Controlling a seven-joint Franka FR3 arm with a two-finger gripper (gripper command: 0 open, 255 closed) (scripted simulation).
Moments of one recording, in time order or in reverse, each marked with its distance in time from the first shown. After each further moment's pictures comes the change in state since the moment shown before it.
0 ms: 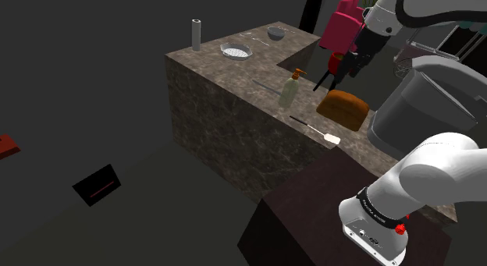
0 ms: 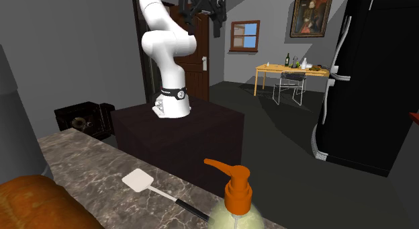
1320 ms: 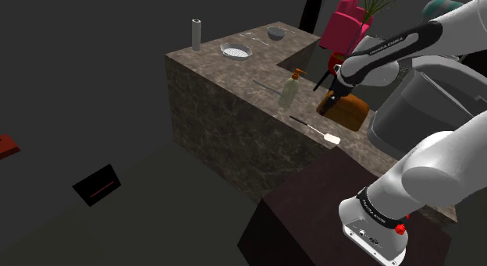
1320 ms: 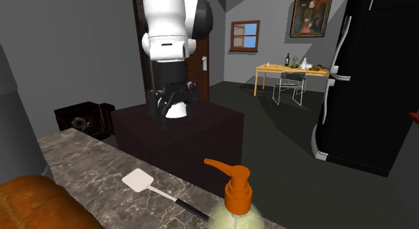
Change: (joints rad) arm 0.062 0.614 -0.431 -0.090 0.044 0.699 -0.556
